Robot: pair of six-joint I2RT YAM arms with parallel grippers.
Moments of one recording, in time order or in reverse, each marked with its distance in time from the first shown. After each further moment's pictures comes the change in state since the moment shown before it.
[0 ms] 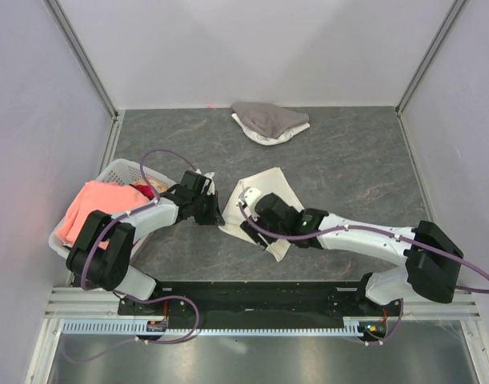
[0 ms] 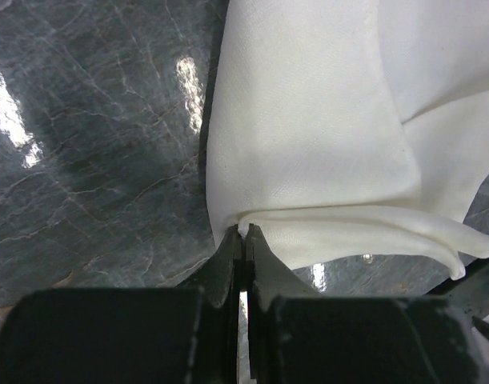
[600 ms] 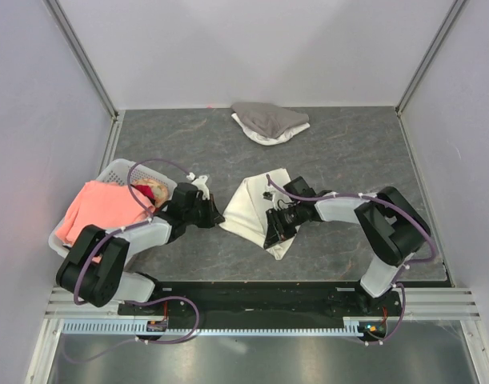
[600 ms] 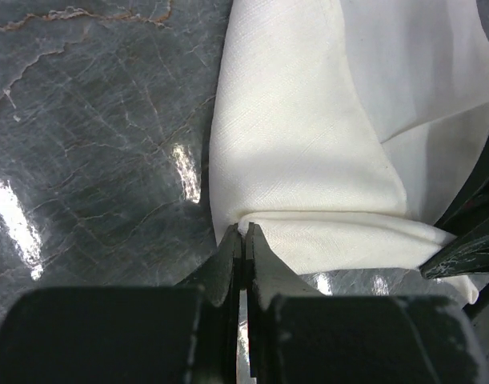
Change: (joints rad) left arm 0.005 -0.124 -0.249 0.407 -0.024 0.002; right arm -0.408 0.340 -0.106 0.161 -0.887 0.188
